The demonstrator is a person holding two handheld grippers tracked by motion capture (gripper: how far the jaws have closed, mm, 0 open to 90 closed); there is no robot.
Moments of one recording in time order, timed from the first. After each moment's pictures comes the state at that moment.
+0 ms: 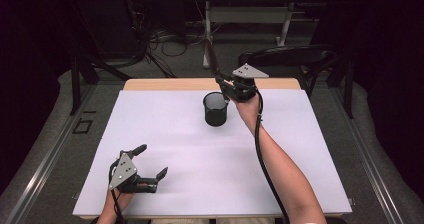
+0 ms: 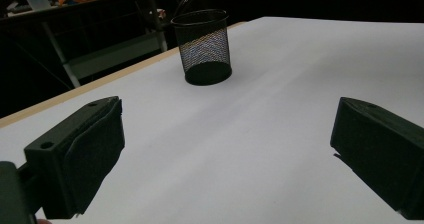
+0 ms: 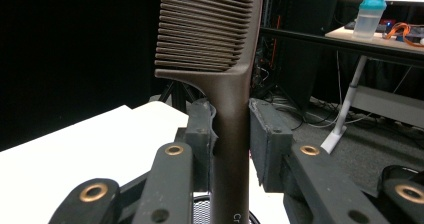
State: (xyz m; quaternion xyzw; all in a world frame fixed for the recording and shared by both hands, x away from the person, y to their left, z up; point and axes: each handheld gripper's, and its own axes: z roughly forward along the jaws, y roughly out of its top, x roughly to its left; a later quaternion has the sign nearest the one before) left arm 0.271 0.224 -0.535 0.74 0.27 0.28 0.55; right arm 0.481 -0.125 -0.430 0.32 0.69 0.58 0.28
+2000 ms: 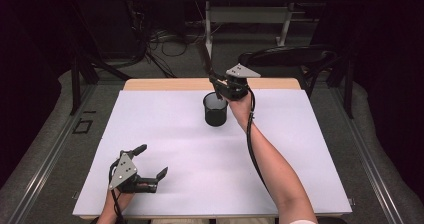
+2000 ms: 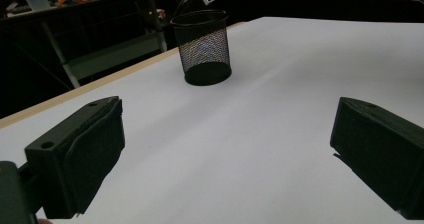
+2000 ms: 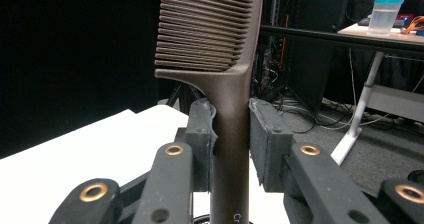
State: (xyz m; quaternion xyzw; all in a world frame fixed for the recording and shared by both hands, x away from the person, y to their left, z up) left arm 0.271 0.224 -0.535 0.74 0.26 0.28 0.55; right arm 0.503 -0.109 -0.449 0.32 0.69 0.60 0.27
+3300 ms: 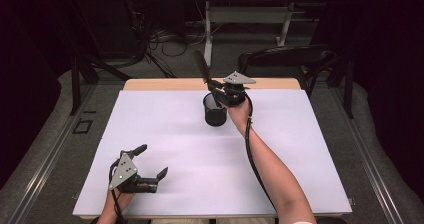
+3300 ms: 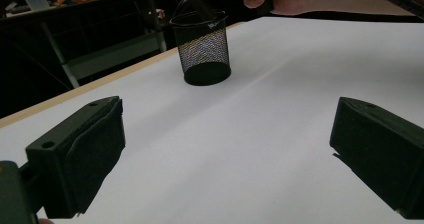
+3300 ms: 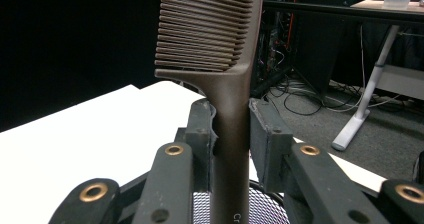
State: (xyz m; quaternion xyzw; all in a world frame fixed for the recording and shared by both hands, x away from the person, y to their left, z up) left arm 0.271 0.223 -0.535 0.74 0.26 0.28 0.55; right arm 0.503 -0.105 -0.476 0.33 0.71 0.57 0.25
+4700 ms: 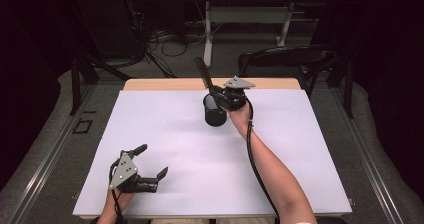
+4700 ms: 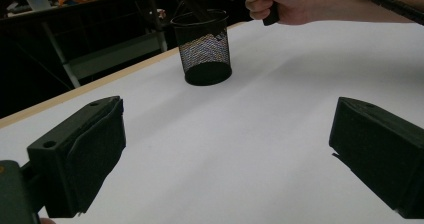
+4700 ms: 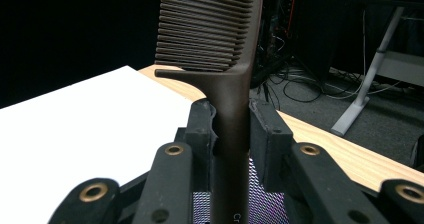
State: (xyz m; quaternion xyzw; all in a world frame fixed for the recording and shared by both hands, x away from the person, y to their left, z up) left arm 0.272 0.223 -0.535 0.74 0.27 0.28 0.55; right arm 0.504 -0.109 -0.493 0.33 0.72 0.56 0.24
